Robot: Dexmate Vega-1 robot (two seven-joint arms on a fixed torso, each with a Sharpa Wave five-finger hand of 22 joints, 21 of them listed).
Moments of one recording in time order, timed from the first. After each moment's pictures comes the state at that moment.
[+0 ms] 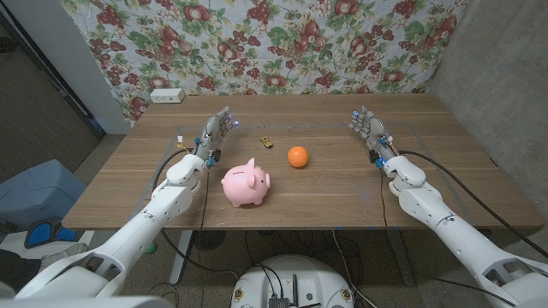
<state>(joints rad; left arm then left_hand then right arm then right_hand) 0.82 0.50 0.37 -1.27 -0.65 -0.30 -0.05 0.17 0.14 0.70 0.01 0.19 0.00 0.00 0.17 0.17 -0.06 -0.04 0.18 0.17 -0.02 -0.03 0.18 0.17 -0.01 -0.03 0.70 0.16 -0.87 -0.50 -0.34 -1.31 0.68 0.30 0.01 0.40 0.17 0.34 -0.01 0.20 0.35 0.05 0.19 0.19 0.31 0.02 0.20 0.27 0.19 -0.03 0.24 0.47 0.38 -0.02 0.19 0.17</state>
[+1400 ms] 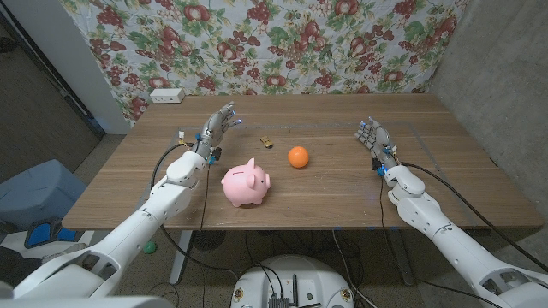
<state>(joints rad) 0.81 0.54 0.40 -1.31 -0.52 -0.35 0.00 0.16 0.11 0.68 -0.07 0.18 0.10 -0.06 0.19 0.17 0.04 -0.01 0.21 0.17 0.09 0.01 0.20 0.17 0.11 0.06 0.68 0.17 -0.90 -0.46 -0.33 -1.27 0.71 0.30 -0.06 0.41 0.16 0.36 -0.04 0.20 0.41 0.06 0.21 0.19 0.37 0.05 0.22 0.26 0.26 0.00 0.26 0.45 0.43 0.03 0.21 0.17</state>
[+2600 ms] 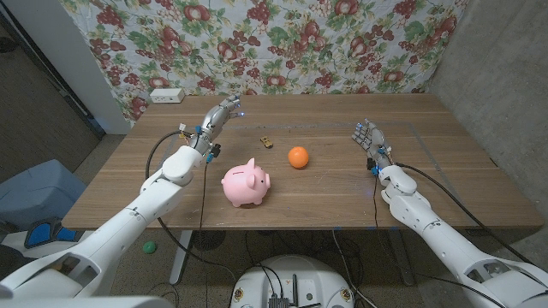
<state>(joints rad) 0.85 0.64 0.41 -1.44 -0.34 -0.39 0.06 0.14 0.10 0.68 -0.09 0.18 0.13 -0.06 0.19 0.17 0.07 -0.02 0.21 0.17 0.13 0.00 0.20 0.17 0.14 0.07 0.66 0.17 -0.85 -0.41 -0.34 -1.18 0.69 0.32 -0.06 0.42 0.17 0.37 -0.05 0.20 0.43 0.06 0.21 0.19 0.39 0.05 0.22 0.26 0.27 0.01 0.26 0.45 0.43 0.04 0.21 0.18</state>
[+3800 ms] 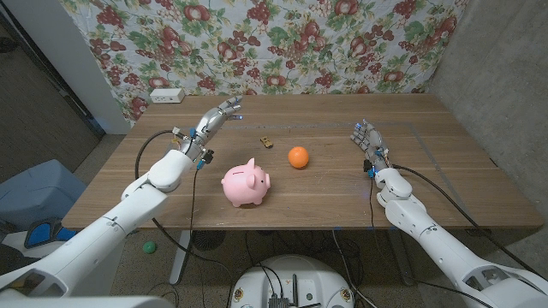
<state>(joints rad) 0.96 0.75 0.36 -1.59 -0.23 -0.40 0.08 0.13 0.09 0.68 -0.12 0.18 0.15 -0.07 0.19 0.17 0.08 -0.03 0.21 0.17 0.13 0.00 0.20 0.17 0.15 0.06 0.65 0.17 -0.88 -0.40 -0.35 -1.22 0.64 0.37 -0.13 0.41 0.18 0.38 -0.05 0.20 0.43 0.06 0.21 0.19 0.39 0.06 0.22 0.26 0.28 0.01 0.26 0.45 0.44 0.05 0.21 0.18</state>
